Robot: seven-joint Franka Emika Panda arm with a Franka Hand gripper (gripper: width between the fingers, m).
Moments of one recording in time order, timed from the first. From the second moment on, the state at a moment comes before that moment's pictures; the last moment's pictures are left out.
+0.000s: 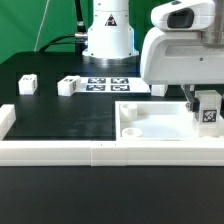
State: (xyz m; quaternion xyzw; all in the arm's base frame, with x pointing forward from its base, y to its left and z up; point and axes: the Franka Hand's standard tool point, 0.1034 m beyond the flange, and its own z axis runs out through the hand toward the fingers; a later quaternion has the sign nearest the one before) arm 0.639 0.118 0.066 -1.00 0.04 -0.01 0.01
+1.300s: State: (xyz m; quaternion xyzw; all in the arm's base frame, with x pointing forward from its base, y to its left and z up) arm 0.636 0.119 0.066 -0.71 0.70 0.01 0.02
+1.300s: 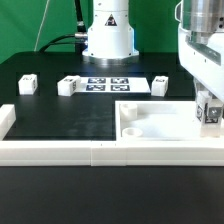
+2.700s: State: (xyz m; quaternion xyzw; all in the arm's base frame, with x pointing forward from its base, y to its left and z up) arm 0.635 0.127 0.065 -0.91 0.42 0.01 0.03
